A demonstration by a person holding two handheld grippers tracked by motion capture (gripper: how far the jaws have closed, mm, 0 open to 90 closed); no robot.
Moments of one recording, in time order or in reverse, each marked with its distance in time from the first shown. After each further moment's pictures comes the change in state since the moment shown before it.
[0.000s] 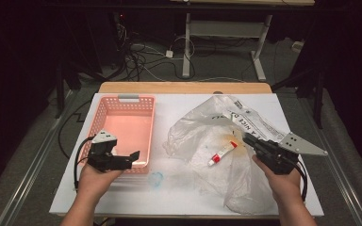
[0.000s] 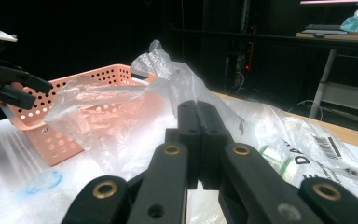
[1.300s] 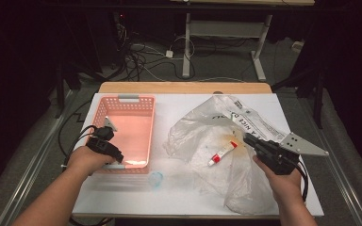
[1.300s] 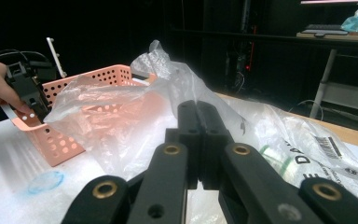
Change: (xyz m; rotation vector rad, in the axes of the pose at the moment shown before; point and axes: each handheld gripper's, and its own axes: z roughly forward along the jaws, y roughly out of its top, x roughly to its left) left arm 0.060 0.026 0.051 0.719 0.046 -0.243; right arm 0.000 0.000 -0.001 -0.004 0.003 0.001
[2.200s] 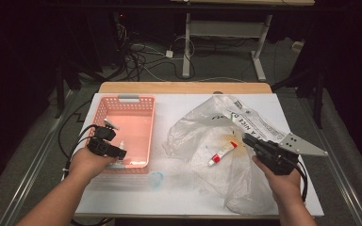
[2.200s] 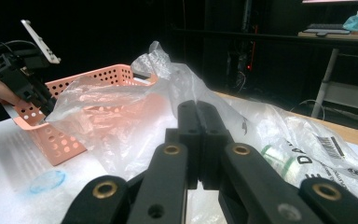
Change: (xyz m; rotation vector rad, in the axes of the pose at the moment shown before) left arm -0.022 -0.017 -0.016 -0.271 0.033 0.173; right arm 0.001 -0.001 0.001 0.003 0.005 0.000
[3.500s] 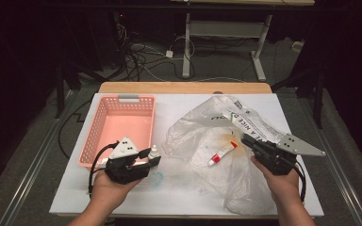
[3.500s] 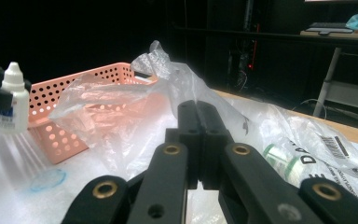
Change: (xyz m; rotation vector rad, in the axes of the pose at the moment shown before) left arm -0.123 -0.043 -0.036 -0.534 -0.177 0.334; right arm 0.002 -0.002 0.003 0.002 0.004 0.001
